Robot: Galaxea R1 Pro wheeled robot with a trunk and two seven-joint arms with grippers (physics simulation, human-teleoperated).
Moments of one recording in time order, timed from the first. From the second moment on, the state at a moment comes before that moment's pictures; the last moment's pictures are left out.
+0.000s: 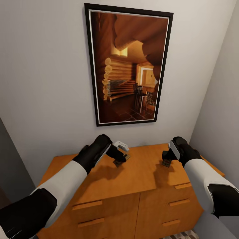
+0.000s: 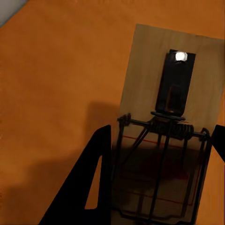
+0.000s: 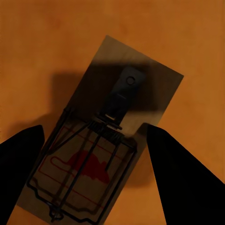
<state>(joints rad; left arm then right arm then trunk) -1.05 -0.16 -0.52 -0.76 -0.05 1.04 -0.44 -1.09 -0.11 -0.03 -0.50 -0.04 1.03 -0.11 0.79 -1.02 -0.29</state>
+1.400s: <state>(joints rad) -1.05 -0.14 -0.15 -0.79 -0.05 1.04 -0.02 -1.09 -0.10 -0.03 -0.50 -0.04 0.95 -0.09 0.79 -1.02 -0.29</state>
